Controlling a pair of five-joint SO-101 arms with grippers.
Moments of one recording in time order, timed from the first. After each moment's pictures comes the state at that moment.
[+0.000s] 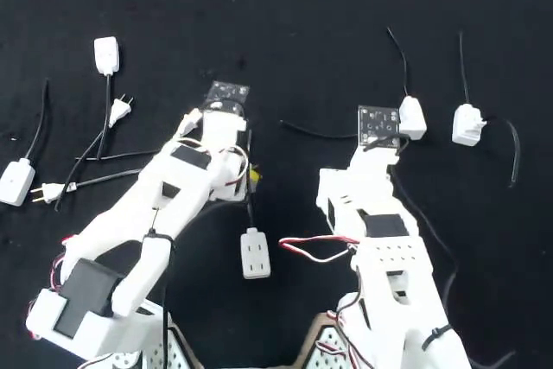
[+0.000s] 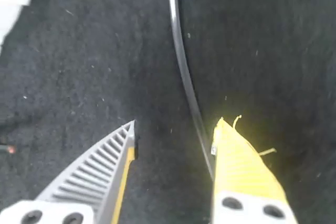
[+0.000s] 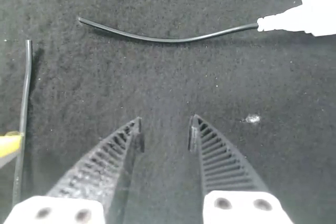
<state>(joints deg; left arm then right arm) 17.9 -9.1 41.3 40.8 8.5 -3.4 -48.3 77.1 30.5 -7.3</state>
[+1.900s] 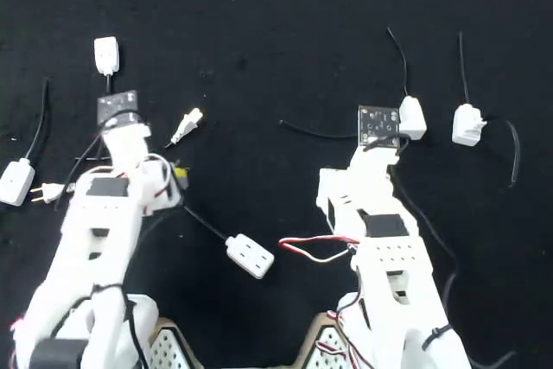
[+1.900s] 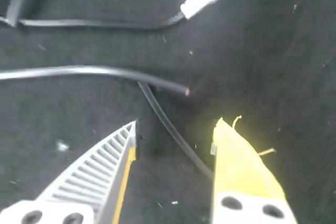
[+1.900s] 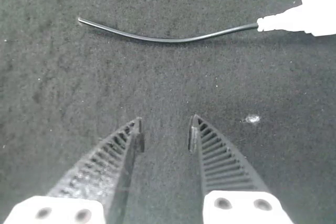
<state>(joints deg) -3.5 -31.9 59.6 44.0 11.3 -3.4 -48.3 77.1 30.5 -7.3</state>
